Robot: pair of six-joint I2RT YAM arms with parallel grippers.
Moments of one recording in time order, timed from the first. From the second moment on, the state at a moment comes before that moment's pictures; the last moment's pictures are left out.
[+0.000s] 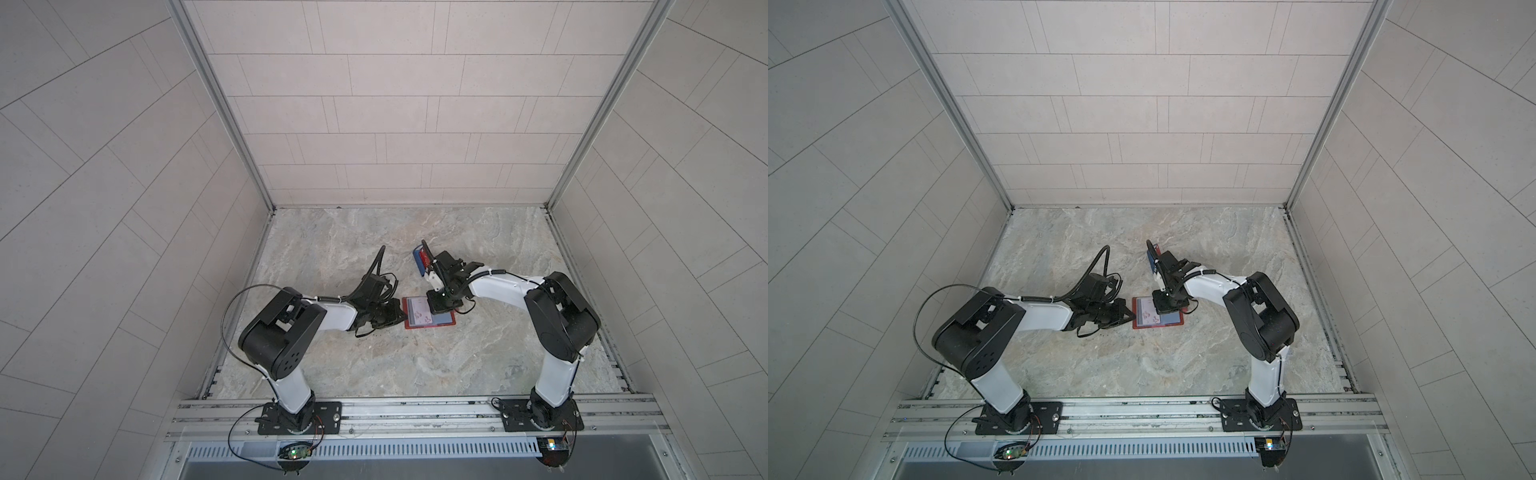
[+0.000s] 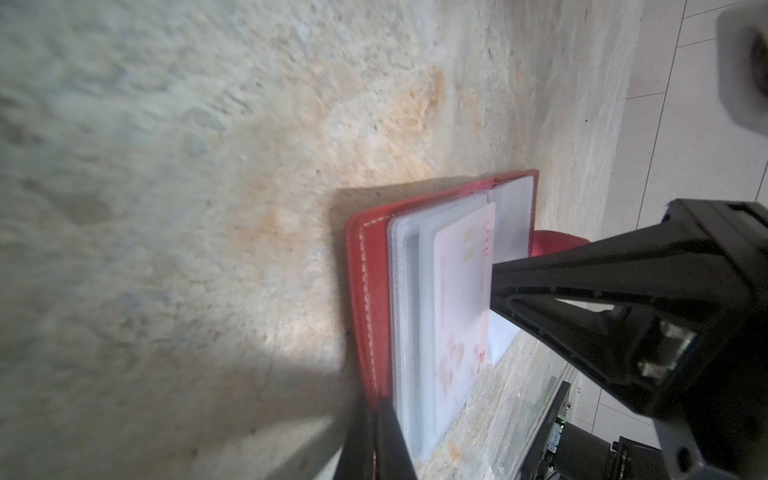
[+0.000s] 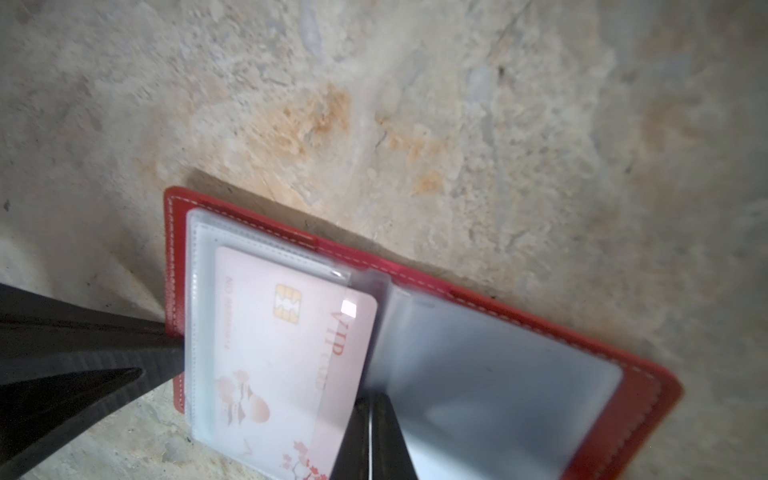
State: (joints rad) left arm -0.57 1.71 0.66 0.16 0.50 -0.78; right arm 0.57 1.84 1.13 -0.56 -0.24 0.34
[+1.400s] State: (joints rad) left arm -0.57 1.66 0.73 -0.08 0.45 -0.69; right arm 0.56 1.63 1.05 -0.70 0.00 0.28
